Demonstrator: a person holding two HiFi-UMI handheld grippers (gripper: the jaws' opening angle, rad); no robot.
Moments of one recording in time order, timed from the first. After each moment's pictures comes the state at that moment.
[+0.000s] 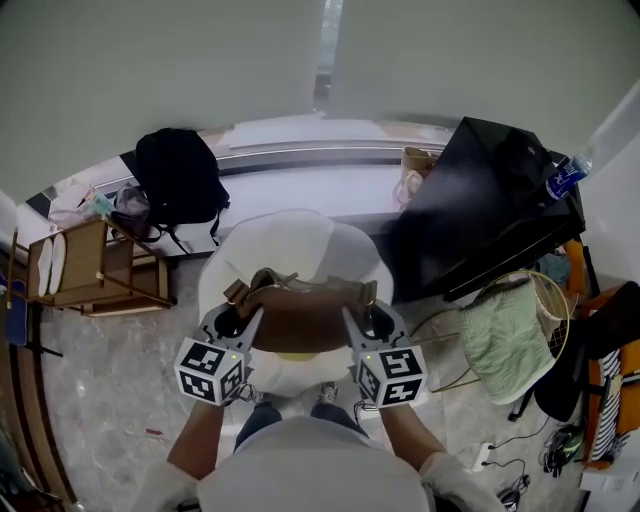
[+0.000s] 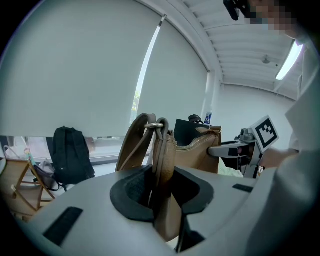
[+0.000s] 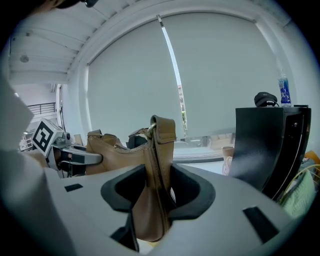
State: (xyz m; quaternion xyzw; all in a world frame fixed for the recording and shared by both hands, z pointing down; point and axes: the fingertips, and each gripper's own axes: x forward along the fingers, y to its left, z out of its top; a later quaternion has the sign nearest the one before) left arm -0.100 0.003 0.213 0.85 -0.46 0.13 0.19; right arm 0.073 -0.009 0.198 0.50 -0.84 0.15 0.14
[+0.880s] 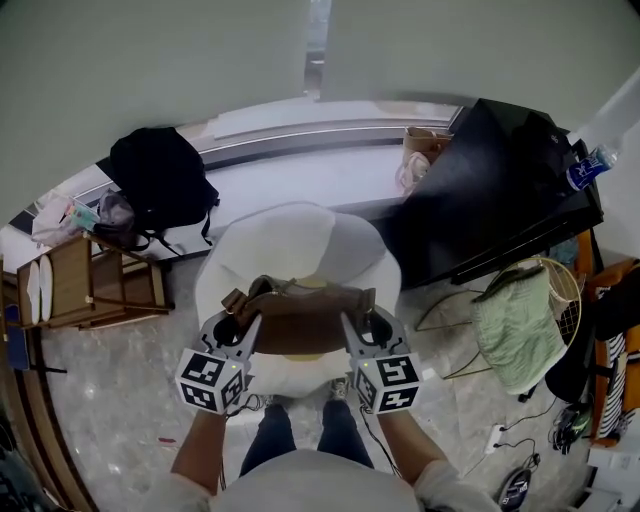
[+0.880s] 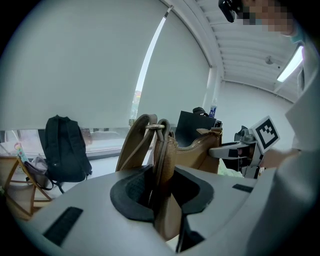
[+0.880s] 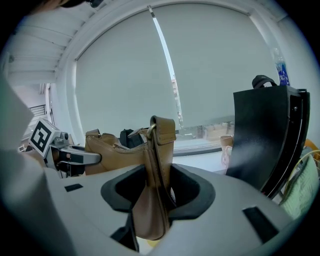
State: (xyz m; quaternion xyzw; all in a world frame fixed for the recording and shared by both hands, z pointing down) left arm -0.117 -0.057 0.276 0.86 -0.44 0.16 0.22; right arm 0.058 -0.061 0.266 0.53 -0.81 0.19 0.15
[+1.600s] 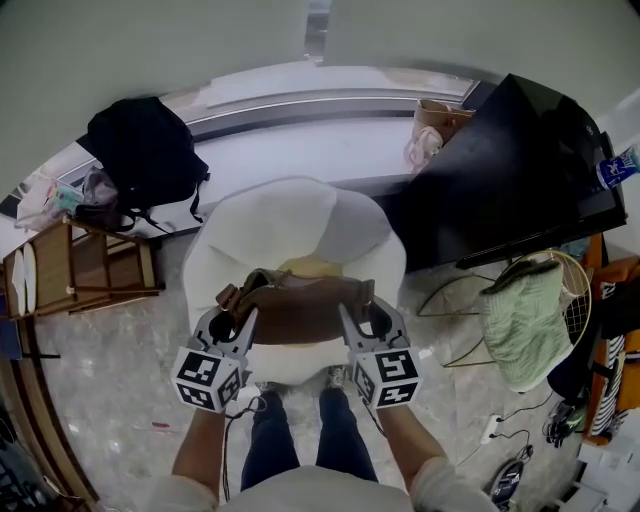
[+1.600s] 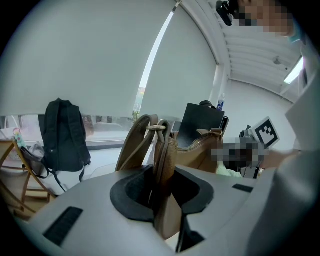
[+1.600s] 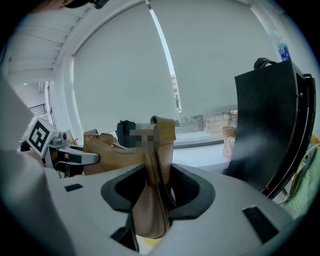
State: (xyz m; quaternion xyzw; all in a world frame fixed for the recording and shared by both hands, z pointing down) left arm -0.108 -0.080 0.349 0.84 -0.45 0.16 0.25; right arm 0.068 -0.091 0.339 0.52 -0.81 0.21 0.17
